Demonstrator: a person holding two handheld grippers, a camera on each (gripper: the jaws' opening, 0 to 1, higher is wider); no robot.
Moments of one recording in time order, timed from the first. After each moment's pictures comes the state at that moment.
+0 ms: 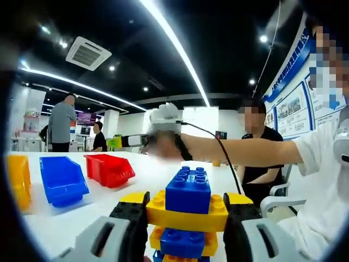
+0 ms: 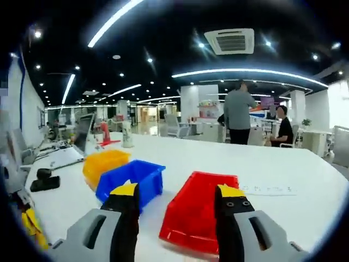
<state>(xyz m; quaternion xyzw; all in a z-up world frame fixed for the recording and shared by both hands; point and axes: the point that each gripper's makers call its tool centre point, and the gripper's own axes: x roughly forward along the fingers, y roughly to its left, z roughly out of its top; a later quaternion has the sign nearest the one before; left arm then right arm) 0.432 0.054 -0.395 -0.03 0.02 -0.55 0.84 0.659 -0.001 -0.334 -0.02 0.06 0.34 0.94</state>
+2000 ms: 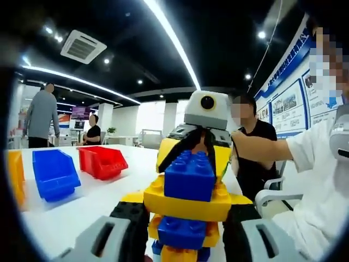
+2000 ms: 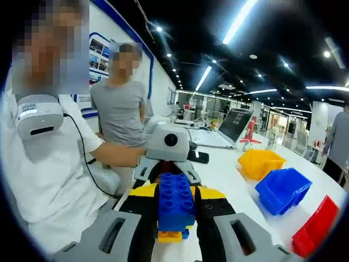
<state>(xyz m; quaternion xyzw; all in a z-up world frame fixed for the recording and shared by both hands) 0.428 0.046 -0.411 -0.02 0.05 -0.57 0.82 0.411 0.081 -0.370 -0.15 0.01 0.75 0.65</state>
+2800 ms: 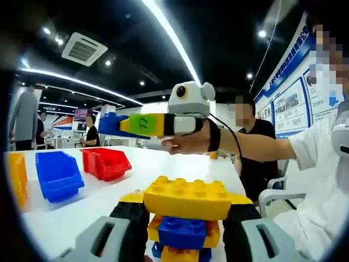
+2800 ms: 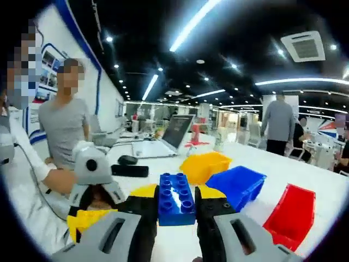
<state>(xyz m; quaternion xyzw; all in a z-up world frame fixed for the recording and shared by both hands) 0.430 0.052 -0.411 -0.01 0.04 -0.55 0.83 0.539 0.089 -0.337 -0.07 0.04 0.56 0.83</state>
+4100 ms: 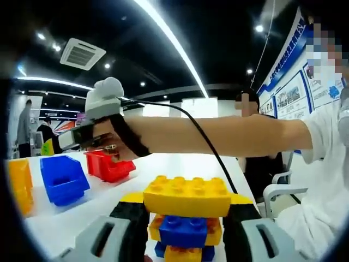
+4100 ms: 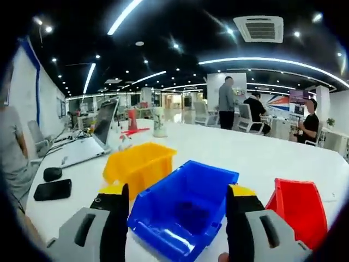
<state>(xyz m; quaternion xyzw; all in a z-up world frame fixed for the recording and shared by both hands) 0.420 0.050 -0.411 0.01 0.04 -0.54 0.84 0.669 0.147 -0.369 -0.05 0.11 0.39 0.91</state>
